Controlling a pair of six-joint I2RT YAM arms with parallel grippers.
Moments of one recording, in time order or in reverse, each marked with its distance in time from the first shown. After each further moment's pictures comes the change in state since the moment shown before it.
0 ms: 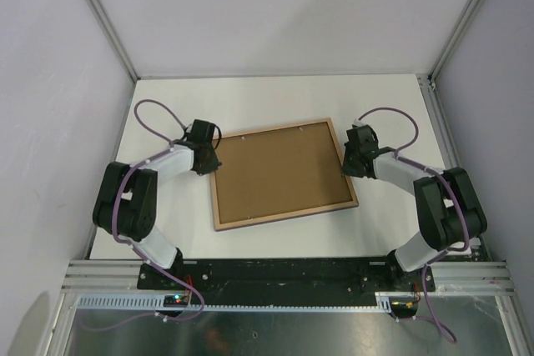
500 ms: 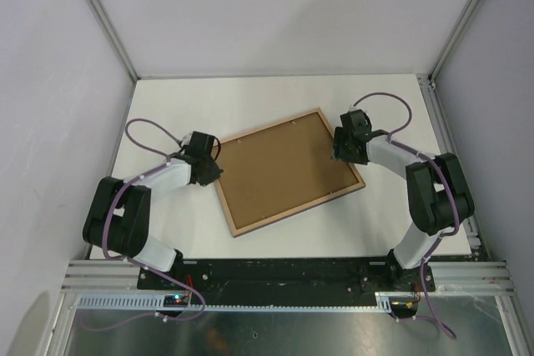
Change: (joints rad) left arm -0.033 -0.128 -0.150 0.058 0.010 -0.201; right arm -0.002 0.147 0.214 -0.081 0.070 -0.016
